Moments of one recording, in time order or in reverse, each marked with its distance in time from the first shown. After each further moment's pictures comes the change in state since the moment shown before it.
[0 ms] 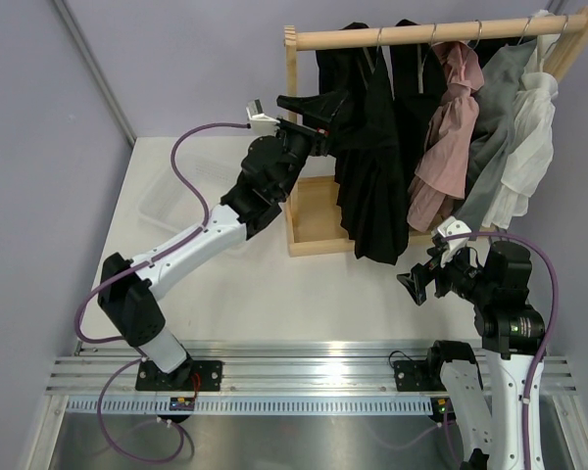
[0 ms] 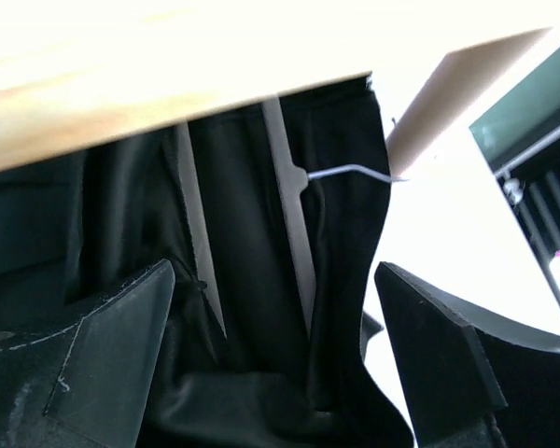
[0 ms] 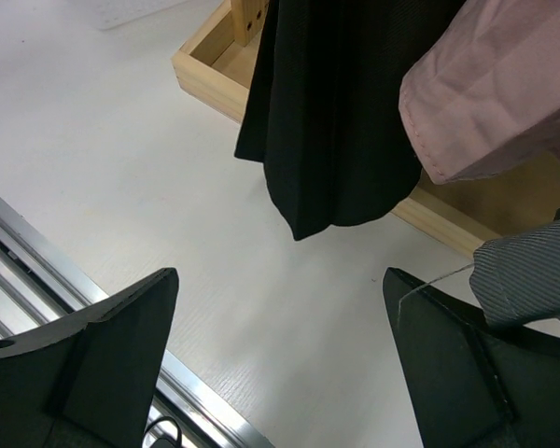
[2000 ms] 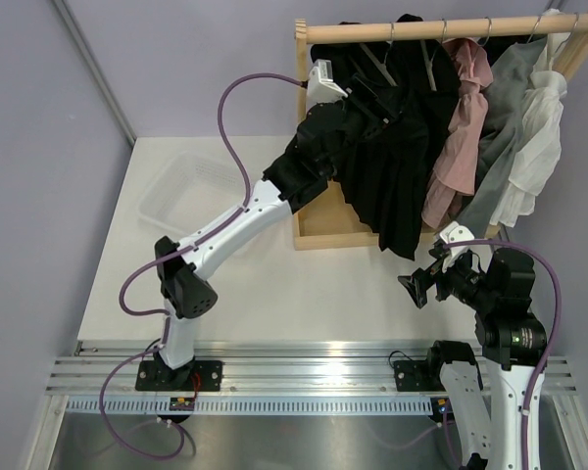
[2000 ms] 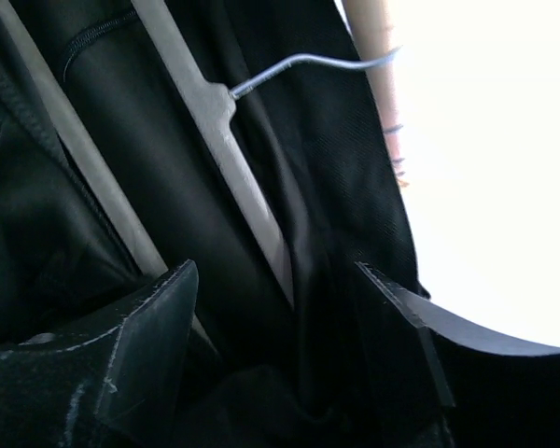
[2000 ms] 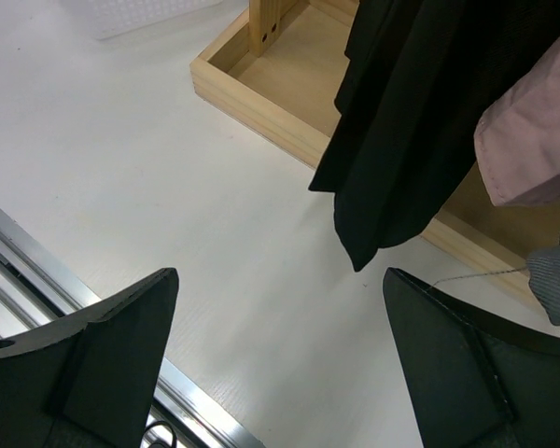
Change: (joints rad) left arm -0.111 0.345 0.651 -0.389 0.006 0.374; right arm 0.000 -0.051 0.000 0.000 0.007 0.000
